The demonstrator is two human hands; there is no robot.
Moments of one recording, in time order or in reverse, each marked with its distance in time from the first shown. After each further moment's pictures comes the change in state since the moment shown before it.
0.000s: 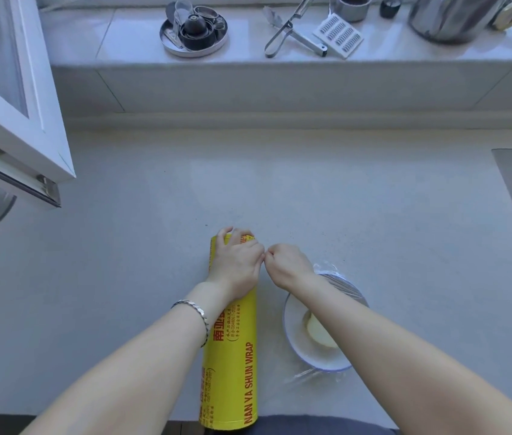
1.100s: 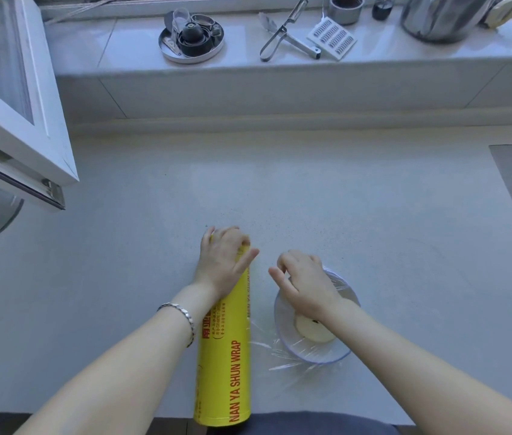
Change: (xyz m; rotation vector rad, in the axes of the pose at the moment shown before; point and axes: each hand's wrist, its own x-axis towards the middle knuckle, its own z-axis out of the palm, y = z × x) left_hand -0.011 -0.015 -0.007 -0.340 -0.015 -0.186; right_hand -0.039 0.038 0.004 -0.026 0.208 -0.395
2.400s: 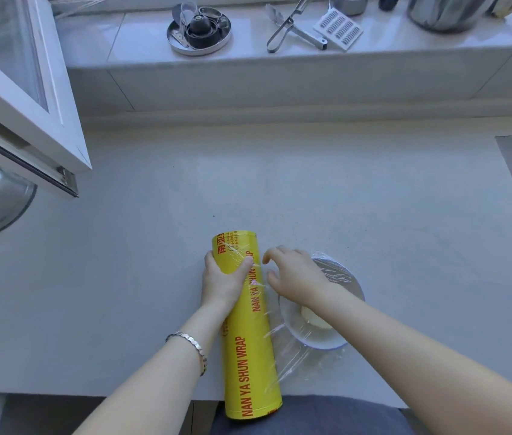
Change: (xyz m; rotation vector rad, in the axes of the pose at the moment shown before) left_hand -0.047 0.017 0.008 -0.578 0.064 -0.865; right_hand 0.006 -0.032 0.005 -0.117 -0.241 0.103
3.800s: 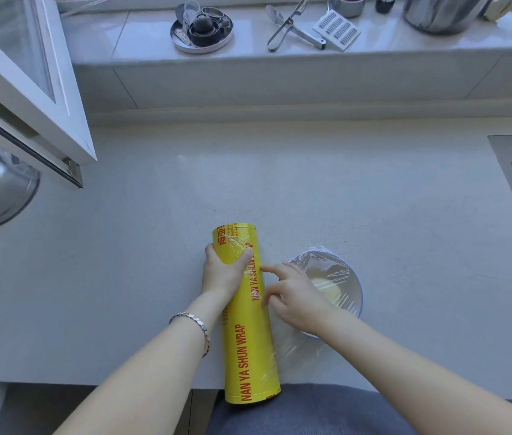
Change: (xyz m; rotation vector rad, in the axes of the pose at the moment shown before) left_hand 0.000 0.000 -0.002 0.002 -0.015 0.025; right_hand -0.047 -0.006 0.020 0.137 -0.020 -0.110
